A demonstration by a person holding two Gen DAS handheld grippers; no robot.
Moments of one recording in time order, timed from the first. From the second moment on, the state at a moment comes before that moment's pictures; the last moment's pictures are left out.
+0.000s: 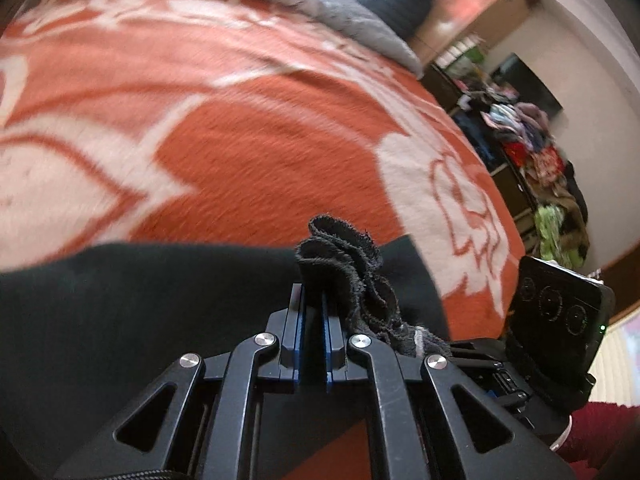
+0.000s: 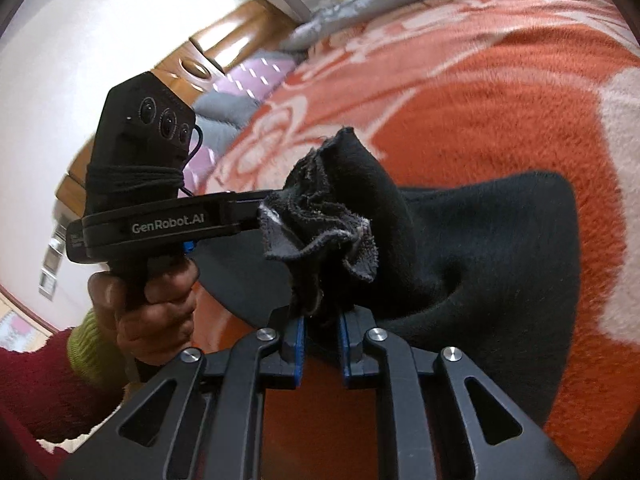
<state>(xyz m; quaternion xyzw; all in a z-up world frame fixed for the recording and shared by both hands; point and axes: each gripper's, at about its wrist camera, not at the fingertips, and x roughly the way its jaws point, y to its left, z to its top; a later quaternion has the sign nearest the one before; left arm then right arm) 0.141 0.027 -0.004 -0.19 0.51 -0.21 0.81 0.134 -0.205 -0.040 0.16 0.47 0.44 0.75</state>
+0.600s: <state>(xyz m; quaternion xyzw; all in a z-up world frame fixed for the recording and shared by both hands) 0.072 0.103 -0.012 -0.27 0.48 -0.07 0.83 0.126 -0.166 -0.030 0.12 0.48 0.47 0.73</state>
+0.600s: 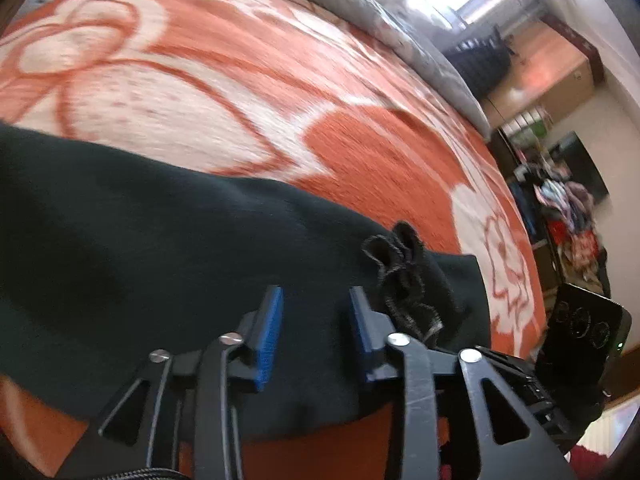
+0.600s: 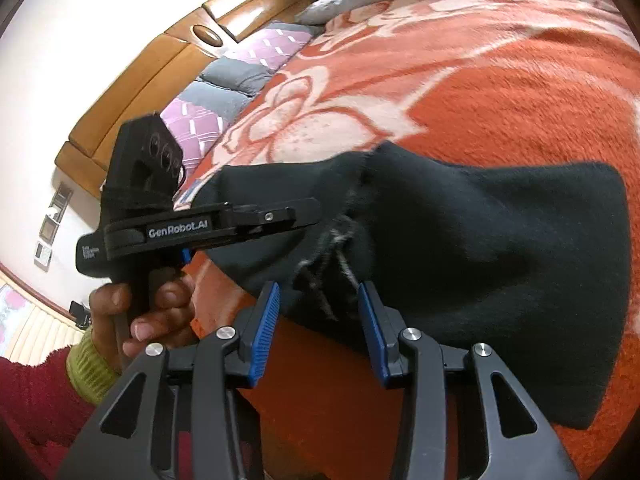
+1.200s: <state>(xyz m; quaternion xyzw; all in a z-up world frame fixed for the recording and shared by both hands) -0.034 0.204 -0.003 -0.39 0.41 0.10 0.82 0.155 -0.078 -0.001 0.05 0.46 0.52 0.72</state>
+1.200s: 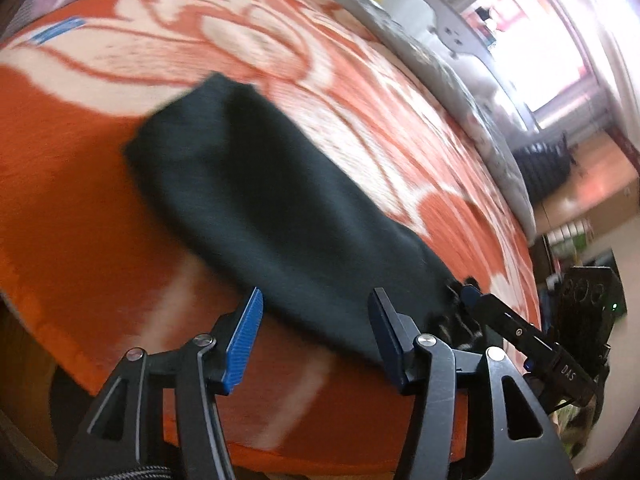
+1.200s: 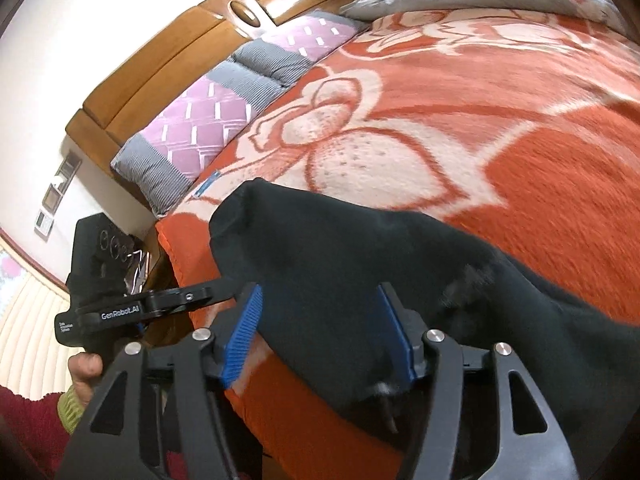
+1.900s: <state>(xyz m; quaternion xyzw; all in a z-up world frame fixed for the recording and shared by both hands) -0.036 0.286 -0.046 -0.47 0.39 0.17 0.77 0.193 0.092 -0.004 -0.10 0.46 0.58 0.66</state>
